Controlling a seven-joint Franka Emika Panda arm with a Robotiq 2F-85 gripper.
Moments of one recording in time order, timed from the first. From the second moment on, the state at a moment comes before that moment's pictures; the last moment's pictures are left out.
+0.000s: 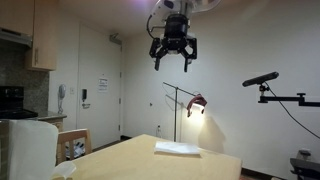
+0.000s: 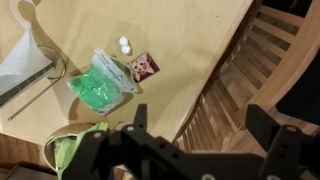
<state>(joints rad) 0.19 -0.02 -0.02 -2.01 0.23 2.06 -1.82</state>
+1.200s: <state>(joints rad) 0.10 0.58 0.11 -1.43 0.18 1.86 -1.82</state>
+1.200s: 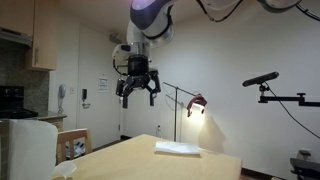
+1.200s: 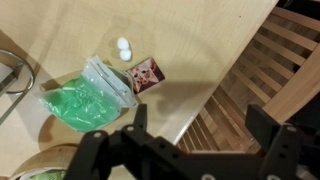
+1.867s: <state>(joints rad) 0.13 0.77 0.13 -1.27 0.06 1.97 -1.70</state>
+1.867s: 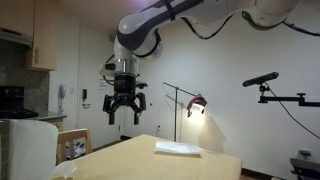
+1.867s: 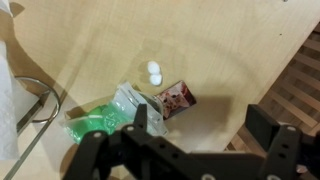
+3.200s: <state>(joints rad) 0.15 0.98 0.16 -1.15 0.04 1.97 -1.68</state>
